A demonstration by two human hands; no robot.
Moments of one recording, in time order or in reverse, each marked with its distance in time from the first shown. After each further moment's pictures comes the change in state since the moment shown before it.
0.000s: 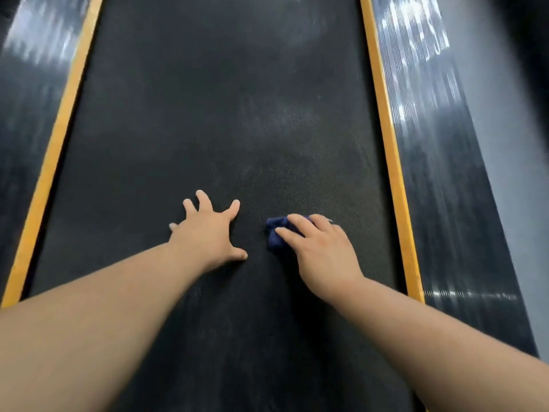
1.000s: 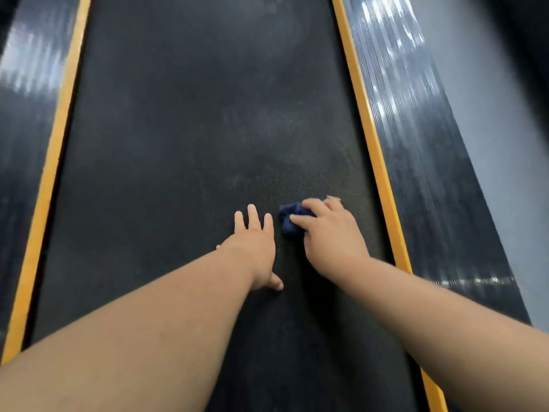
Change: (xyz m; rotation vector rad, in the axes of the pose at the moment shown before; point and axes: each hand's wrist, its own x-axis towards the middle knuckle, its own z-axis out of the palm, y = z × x) left_hand -0.008 0.077 -0.004 0.217 -0.191 0.190; right_hand 0.018 0.028 -0.018 0.080 0.031 0.154
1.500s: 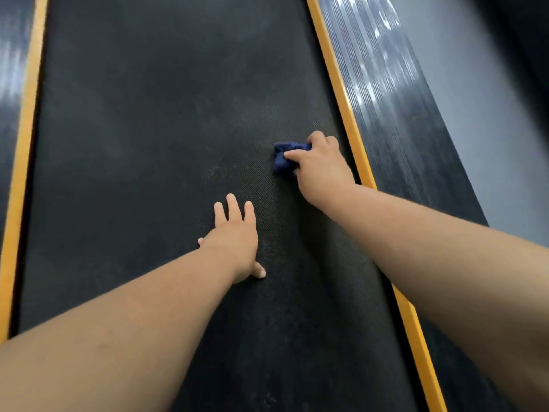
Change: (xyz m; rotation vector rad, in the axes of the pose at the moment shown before) left_hand -0.002 0.009 0.003 -0.015 0.018 -0.069; right_hand 0.052 0.035 -0.026 0.028 -0.009 0.180
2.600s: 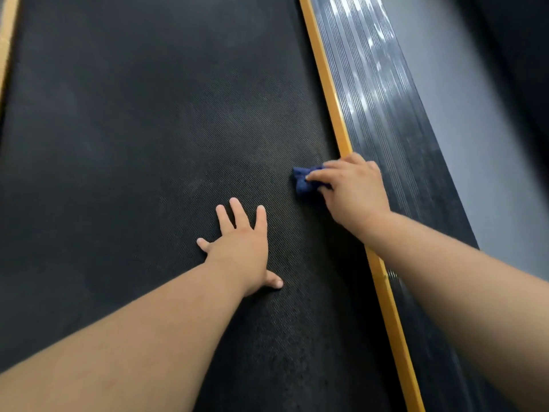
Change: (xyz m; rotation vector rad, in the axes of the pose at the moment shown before) left_hand 0.023 0.030 -0.007 -0.092 0.046 0.049; right_hand -0.007 0.065 0.000 -0.061 0.196 -0.128
